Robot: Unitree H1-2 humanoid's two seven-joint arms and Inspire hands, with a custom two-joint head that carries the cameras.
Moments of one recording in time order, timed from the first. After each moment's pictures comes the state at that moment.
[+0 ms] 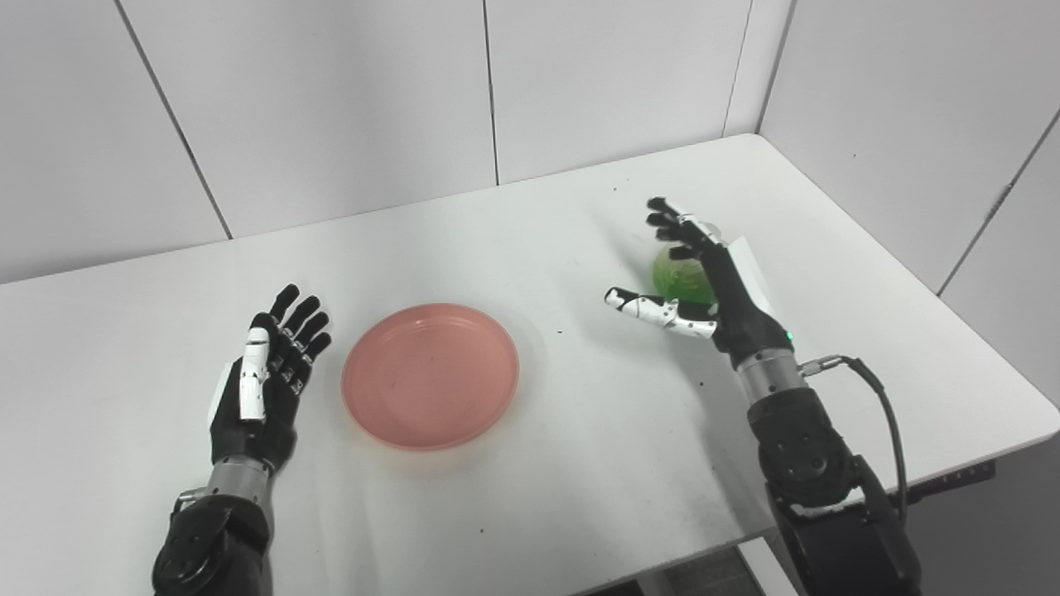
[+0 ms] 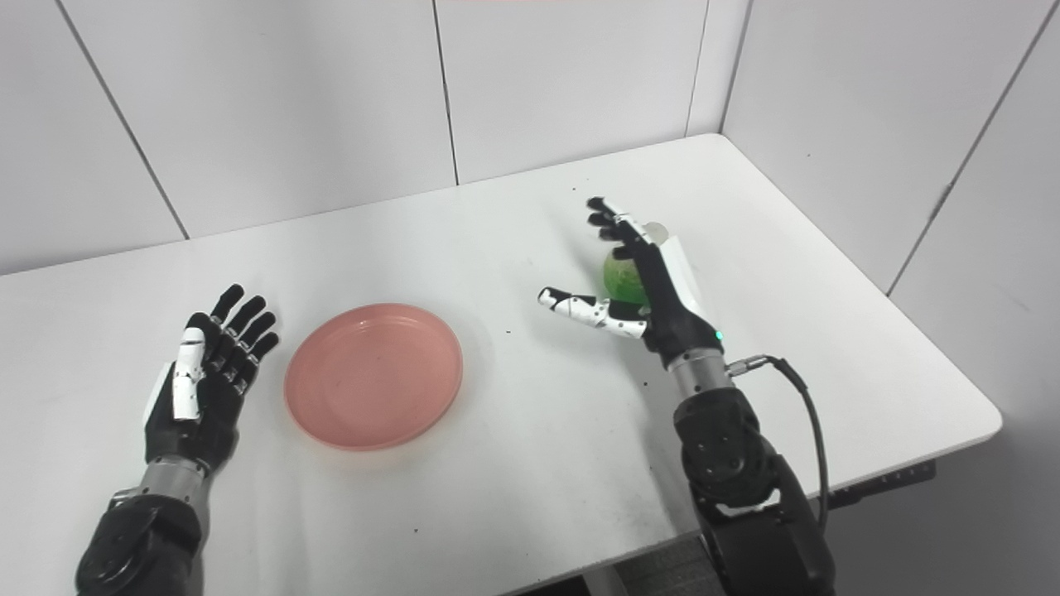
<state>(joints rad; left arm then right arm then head) -0.36 0.06 0.06 0.40 -0.25 -0.01 -0.26 -0.14 -0.22 -0.10 -0.23 -0.42 0.12 -0.06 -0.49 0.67</state>
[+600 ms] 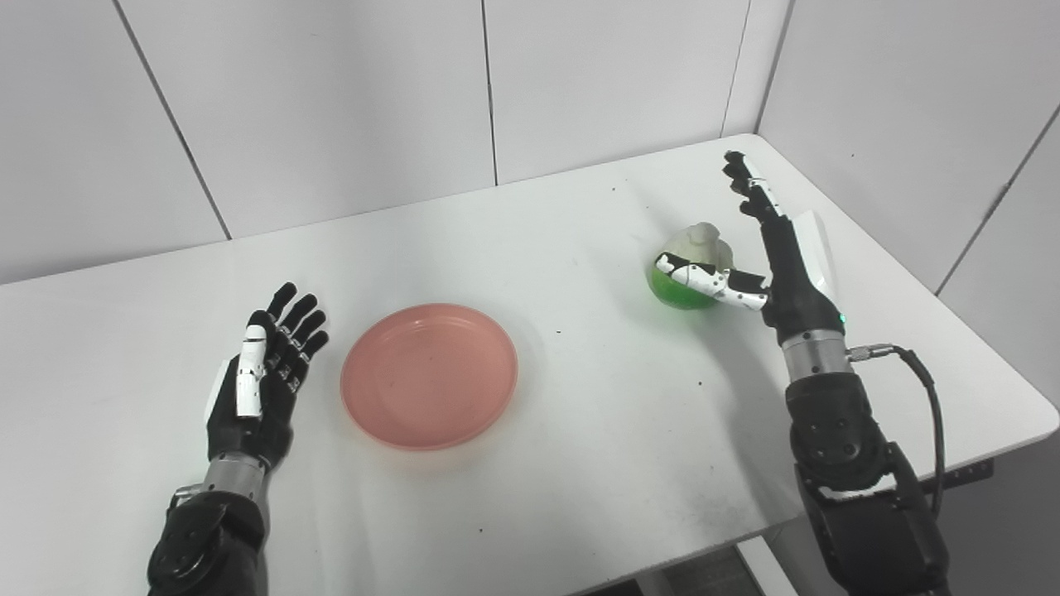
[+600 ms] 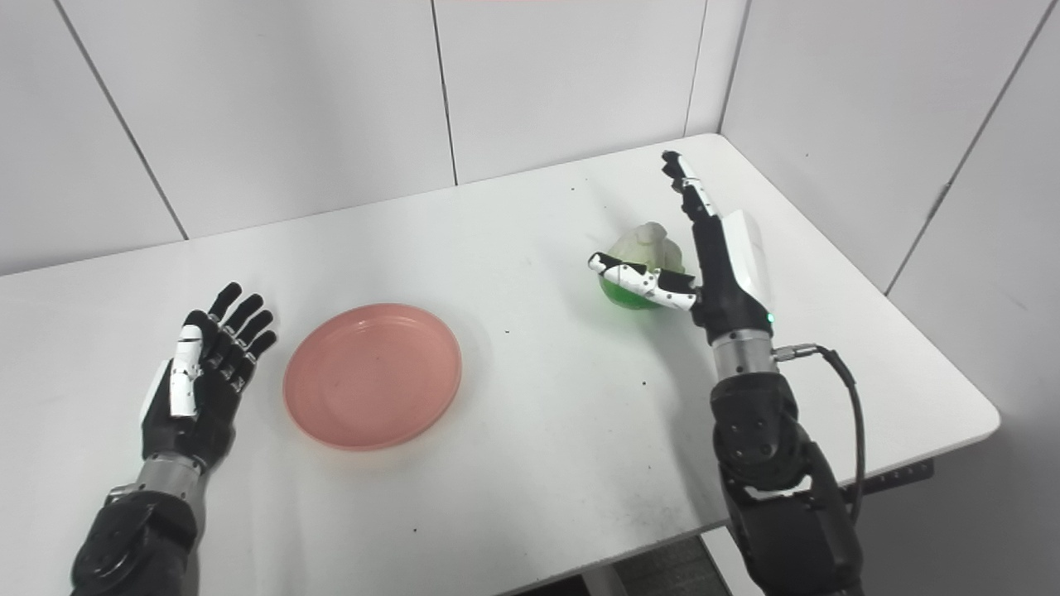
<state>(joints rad) -0.37 0.06 0.06 0.42 -0.25 -0.02 -0.27 -0.14 -0.26 -0.17 -0.22 -0.40 0.10 -0.13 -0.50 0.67</state>
